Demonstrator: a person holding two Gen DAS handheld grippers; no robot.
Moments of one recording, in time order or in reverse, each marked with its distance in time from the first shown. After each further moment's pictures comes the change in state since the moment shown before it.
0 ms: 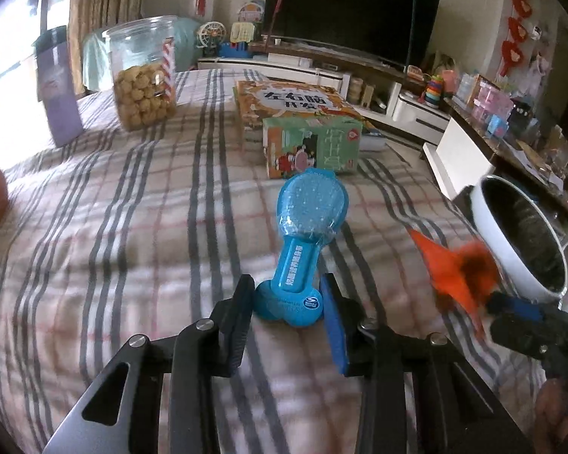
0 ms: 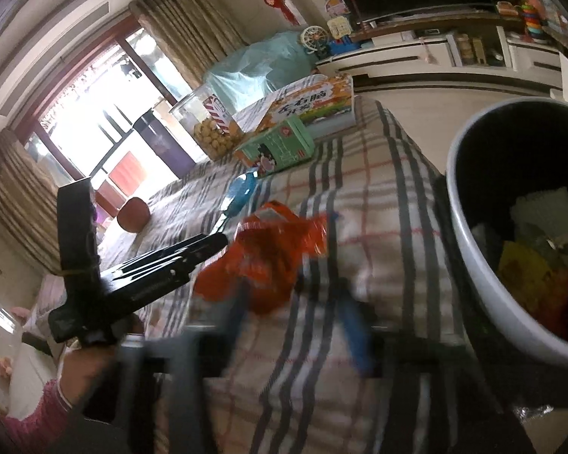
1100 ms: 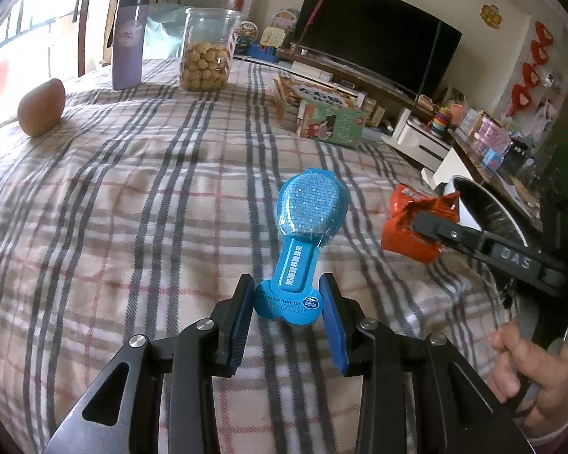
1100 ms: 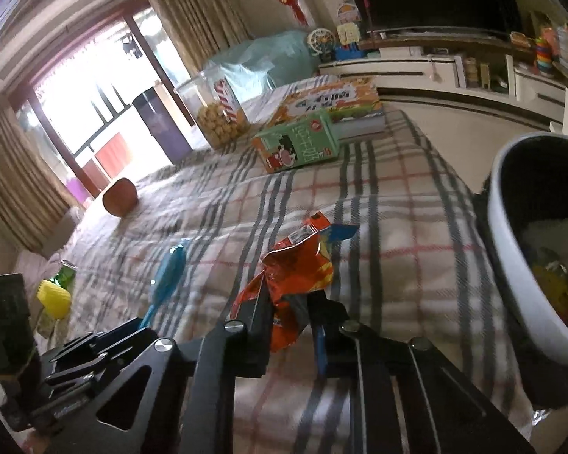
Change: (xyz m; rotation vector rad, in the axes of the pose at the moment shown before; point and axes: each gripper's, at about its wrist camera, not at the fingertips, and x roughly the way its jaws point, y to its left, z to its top) left arm -0.094 0.018 -0.079 -0.160 -0.044 -0.039; right arm 0.020 0.037 -0.002 -0.096 -0.009 -0.085
